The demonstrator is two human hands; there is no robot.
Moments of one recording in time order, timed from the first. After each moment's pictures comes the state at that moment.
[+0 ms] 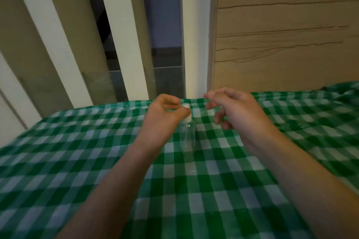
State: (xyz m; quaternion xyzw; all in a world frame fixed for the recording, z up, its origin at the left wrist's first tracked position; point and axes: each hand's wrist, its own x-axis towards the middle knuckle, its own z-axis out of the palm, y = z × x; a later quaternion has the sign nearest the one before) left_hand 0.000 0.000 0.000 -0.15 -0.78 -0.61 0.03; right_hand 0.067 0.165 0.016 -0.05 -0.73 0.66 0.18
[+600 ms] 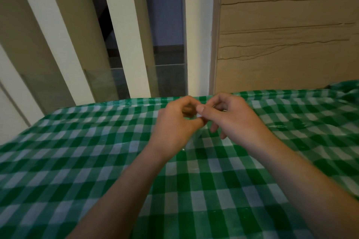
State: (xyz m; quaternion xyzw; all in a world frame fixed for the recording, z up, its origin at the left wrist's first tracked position) left_hand 0.009 0.010 -0.009 -0.30 -0.82 -0.48 0.09; right_hand 0.061 0.159 0.003 -0.04 -0.84 0.50 0.19
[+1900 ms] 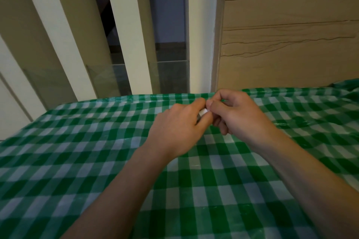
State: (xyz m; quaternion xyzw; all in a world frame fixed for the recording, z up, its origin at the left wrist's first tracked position) left_hand 0.016 0.007 -0.007 -0.37 -0.89 -0.22 0.18; right_hand 0.060 0.163 0.001 0.03 -0.82 0.55 0.18
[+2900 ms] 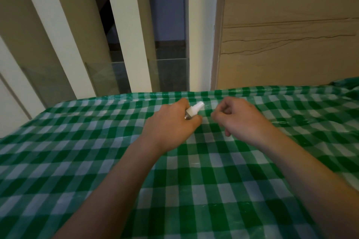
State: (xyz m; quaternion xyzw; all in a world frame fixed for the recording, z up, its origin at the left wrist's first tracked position) left_hand -0.003 -0.002 -0.017 -0.28 -0.92 -0.27 0.08; right_hand 0.053 0.179 -0.013 -0.06 -0.91 0.38 0.14
